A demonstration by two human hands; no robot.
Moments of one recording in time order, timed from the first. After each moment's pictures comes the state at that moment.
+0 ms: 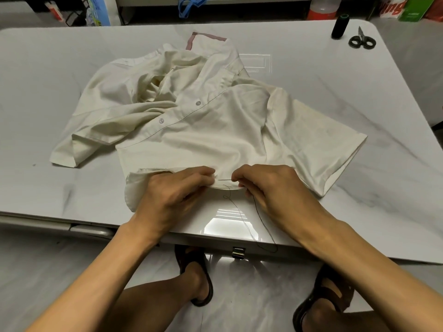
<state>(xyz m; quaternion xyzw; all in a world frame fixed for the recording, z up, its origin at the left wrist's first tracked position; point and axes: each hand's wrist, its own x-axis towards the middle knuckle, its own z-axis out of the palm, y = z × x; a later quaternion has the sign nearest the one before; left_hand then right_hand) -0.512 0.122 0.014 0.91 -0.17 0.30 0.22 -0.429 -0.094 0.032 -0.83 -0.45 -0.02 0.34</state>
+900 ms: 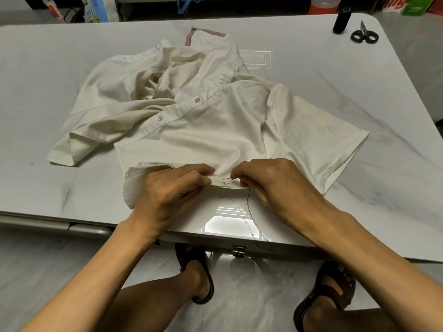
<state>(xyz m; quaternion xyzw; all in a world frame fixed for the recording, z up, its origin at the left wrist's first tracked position) -0.512 0.122 0.017 0.92 -0.16 0.30 0.21 -0.417 -0.094 0.029 -0.82 -0.48 -0.01 0.33</state>
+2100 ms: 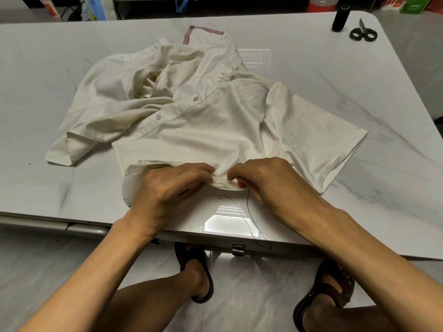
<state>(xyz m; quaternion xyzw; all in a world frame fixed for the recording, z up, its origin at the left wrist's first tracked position) -0.512 0.123 0.022 0.92 -0.18 0.27 0.23 -0.419 -0.088 0.033 -0.83 -0.47 0.01 0.29</state>
